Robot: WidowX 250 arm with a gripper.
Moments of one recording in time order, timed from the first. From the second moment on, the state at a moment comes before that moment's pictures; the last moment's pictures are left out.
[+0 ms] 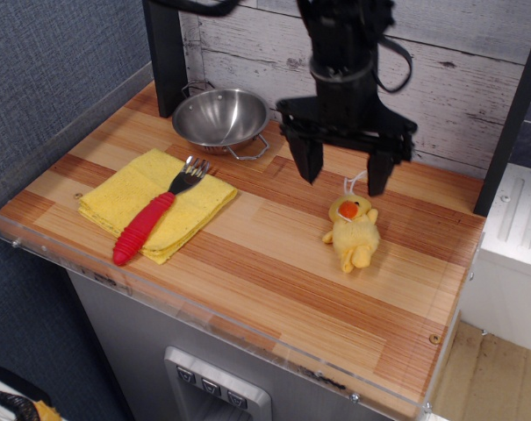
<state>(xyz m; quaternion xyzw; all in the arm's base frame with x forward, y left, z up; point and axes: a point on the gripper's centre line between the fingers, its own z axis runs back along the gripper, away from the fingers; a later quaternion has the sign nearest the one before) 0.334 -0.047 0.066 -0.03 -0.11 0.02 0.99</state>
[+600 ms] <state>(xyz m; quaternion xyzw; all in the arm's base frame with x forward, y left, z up) 0.333 -0.051 0.043 -0.01 -0.09 0.01 1.00</state>
